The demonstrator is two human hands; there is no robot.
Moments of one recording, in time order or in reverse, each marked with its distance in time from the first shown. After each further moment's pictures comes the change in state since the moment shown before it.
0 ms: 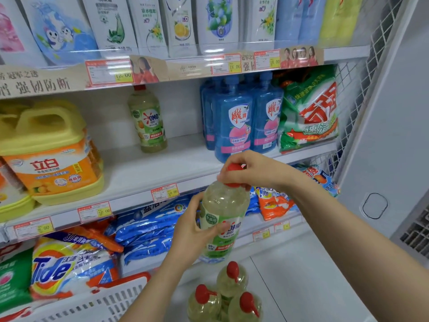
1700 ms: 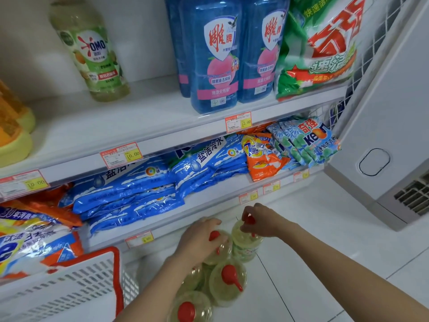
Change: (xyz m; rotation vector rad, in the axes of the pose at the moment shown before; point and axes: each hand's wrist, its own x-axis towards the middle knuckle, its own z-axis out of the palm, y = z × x) left_hand 0.014 -0.133 0.087 0.714 -0.470 -0.164; right_hand -0.006 0.267 0.121 -0.383 -0.265 0.465
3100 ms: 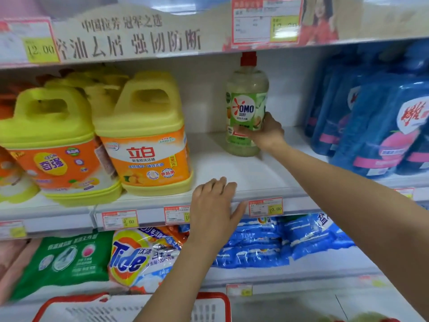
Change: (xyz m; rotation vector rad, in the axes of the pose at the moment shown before) left_hand -0.041 -0.126 -0.230 0.474 0.756 -0.094; right_hand 0.155 -0.368 -0.193 0.474 0.630 -0.337
